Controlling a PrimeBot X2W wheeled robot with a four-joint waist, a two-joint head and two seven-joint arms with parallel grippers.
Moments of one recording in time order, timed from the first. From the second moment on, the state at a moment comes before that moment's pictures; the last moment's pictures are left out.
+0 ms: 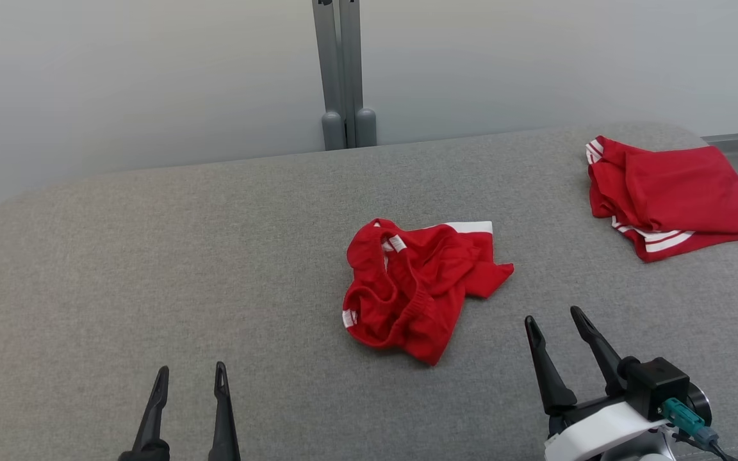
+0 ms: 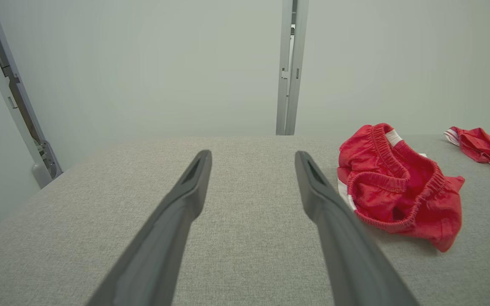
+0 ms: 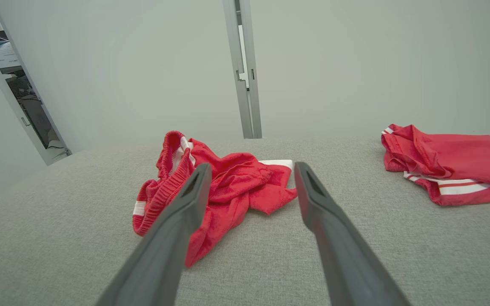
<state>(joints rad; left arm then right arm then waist) 0.22 0.05 -0.15 -0.02 -0.13 0.10 -0.26 0.03 -0.08 0.15 0.16 0.18 0.13 -0.26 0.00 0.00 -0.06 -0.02</state>
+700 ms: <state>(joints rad) 0.22 0.05 -0.16 -0.01 -0.11 0.10 -0.26 0.03 -0.07 0.14 0.17 0.18 0.13 -0.26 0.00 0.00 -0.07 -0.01</state>
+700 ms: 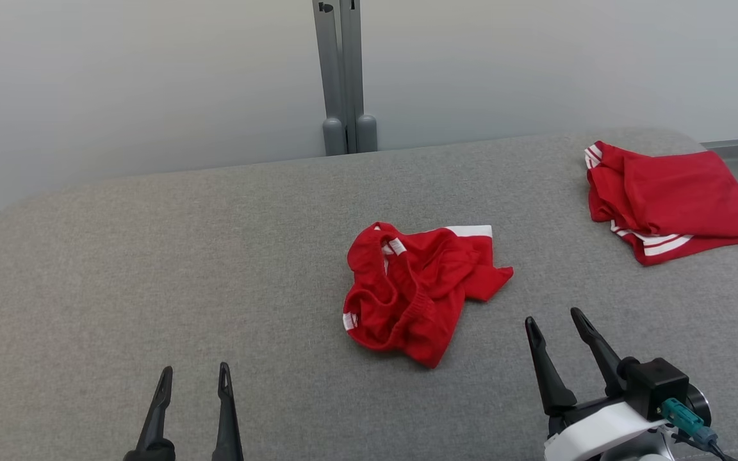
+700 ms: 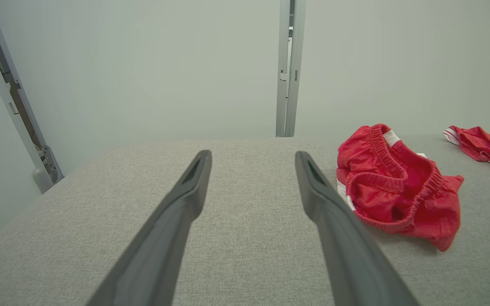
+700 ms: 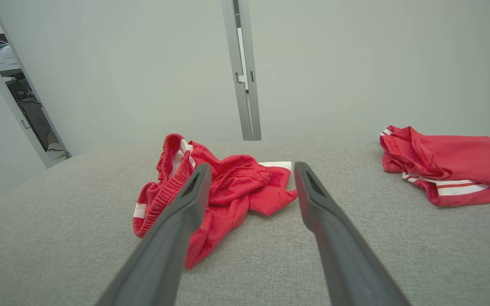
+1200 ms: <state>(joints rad) 0.22 0.05 -0.16 -0.01 -0.10 0.11 -0.26 0.04 -0.07 0.14 0.17 0.19 0.13 -0.26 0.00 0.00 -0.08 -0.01</state>
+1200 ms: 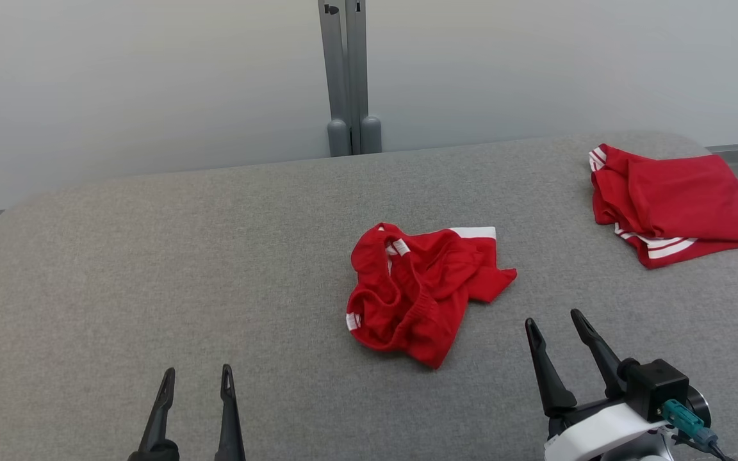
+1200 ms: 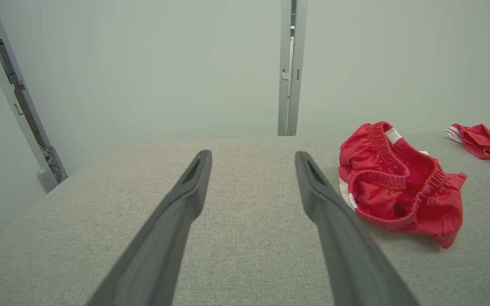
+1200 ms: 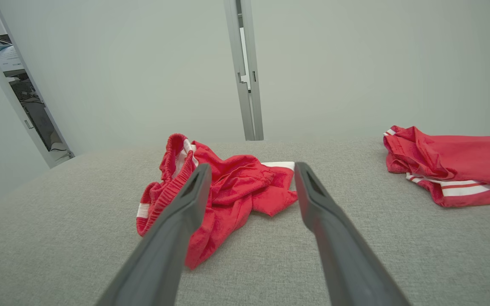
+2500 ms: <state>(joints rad) -0.27 0.05 -0.60 0.14 -0.24 -0.09 -0.19 -0.07 -0.09 0.15 0.15 0.17 0.13 -0.26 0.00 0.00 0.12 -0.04</state>
